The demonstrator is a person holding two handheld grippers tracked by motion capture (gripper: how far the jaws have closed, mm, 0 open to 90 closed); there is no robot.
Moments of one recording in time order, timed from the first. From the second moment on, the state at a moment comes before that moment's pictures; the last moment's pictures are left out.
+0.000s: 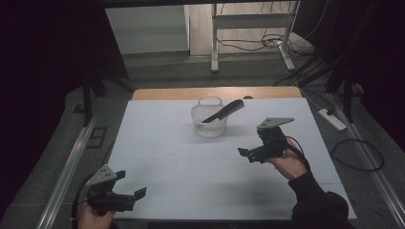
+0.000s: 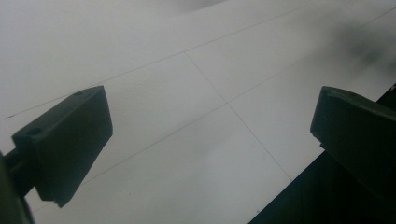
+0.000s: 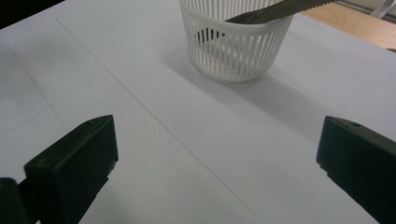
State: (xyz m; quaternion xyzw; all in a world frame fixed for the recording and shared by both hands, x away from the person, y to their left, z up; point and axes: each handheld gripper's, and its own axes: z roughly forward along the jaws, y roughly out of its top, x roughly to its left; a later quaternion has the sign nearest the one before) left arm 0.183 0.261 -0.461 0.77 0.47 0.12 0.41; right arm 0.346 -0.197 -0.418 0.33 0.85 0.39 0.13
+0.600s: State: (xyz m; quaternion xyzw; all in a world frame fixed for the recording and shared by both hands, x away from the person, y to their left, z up) left arm 0.183 0.262 -0.461 0.77 0.47 0.12 0.42; right arm 0.330 -0.229 -0.426 0.35 0.84 0.39 0.13
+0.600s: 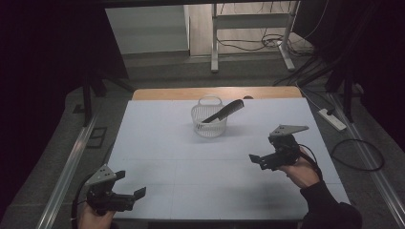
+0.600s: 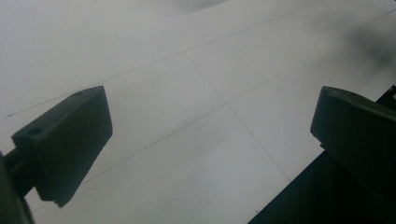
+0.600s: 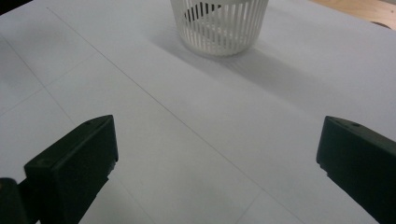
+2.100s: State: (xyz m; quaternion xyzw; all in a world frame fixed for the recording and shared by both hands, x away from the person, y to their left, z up) left arm 0.184 0.263 -0.461 0.77 0.47 0.11 0.42; right arm 0.274 -0.307 -0.435 0.42 0.81 0.36 0.16
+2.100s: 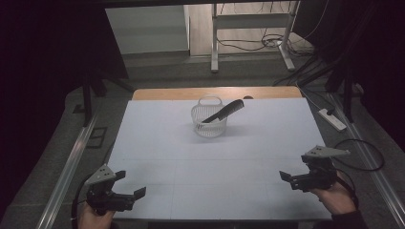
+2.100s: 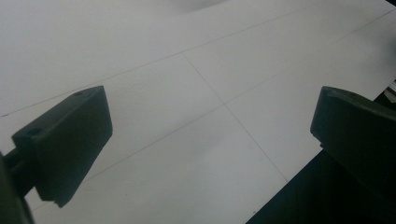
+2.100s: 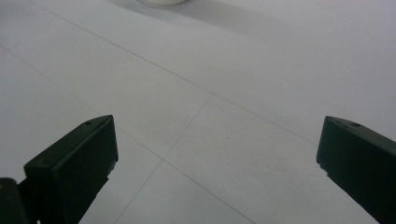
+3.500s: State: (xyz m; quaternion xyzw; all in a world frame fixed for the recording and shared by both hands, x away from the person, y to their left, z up) left arm 0.183 0.262 -0.461 0.77 0.47 0.12 0.41; right arm 0.233 -0.340 -0.443 0.47 0.81 0.31 0.17
